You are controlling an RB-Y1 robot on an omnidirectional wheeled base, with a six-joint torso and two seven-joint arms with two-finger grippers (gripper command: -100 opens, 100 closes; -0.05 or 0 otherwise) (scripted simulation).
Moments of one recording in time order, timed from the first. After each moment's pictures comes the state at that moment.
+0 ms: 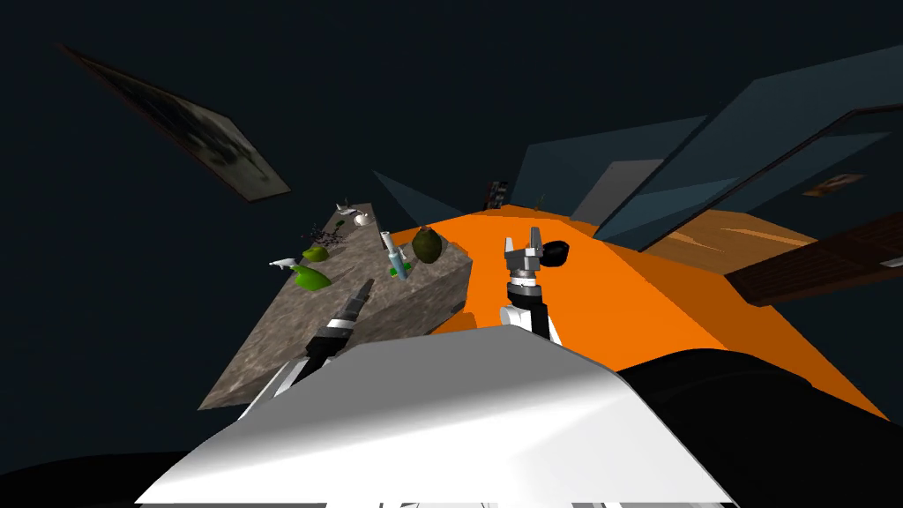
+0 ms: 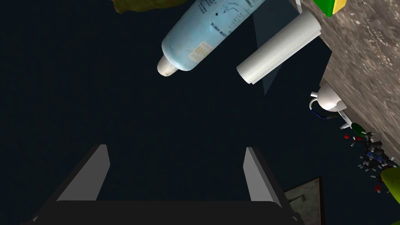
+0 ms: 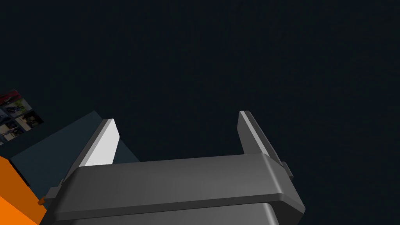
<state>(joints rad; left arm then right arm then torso) 0.57 0.44 0.11 -1.91 -0.25 -0.44 -0.10 0.46 0.00 0.03 -2.31 -0.04 -0.46 -0.13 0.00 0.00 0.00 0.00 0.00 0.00</state>
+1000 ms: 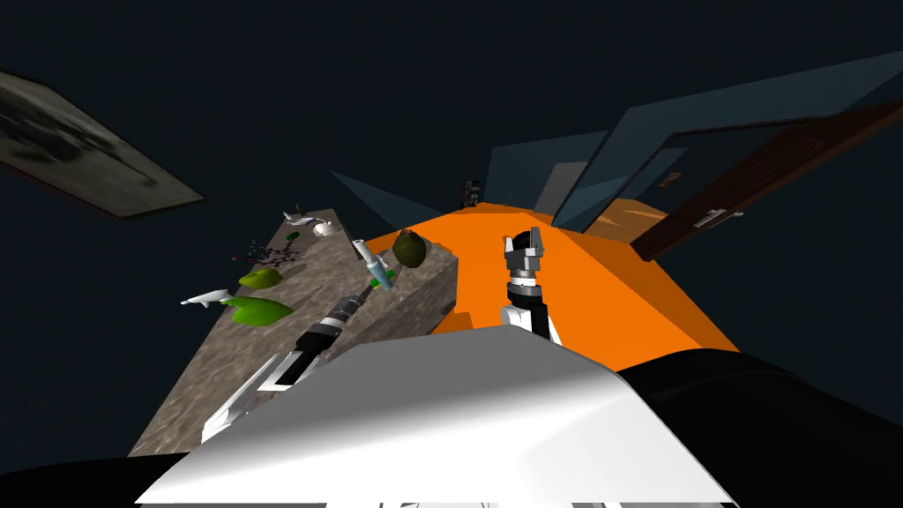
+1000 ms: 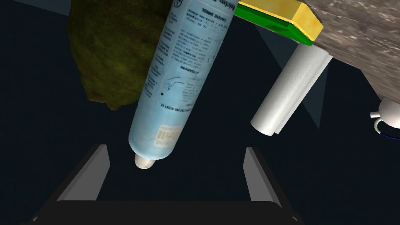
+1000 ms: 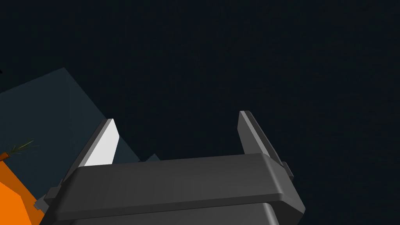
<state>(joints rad) 0.48 0.61 0.13 -1.69 -0.36 -0.44 -0.22 0.46 0.00 0.03 -2.31 -0.04 -0.46 -0.13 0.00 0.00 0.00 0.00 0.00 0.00</state>
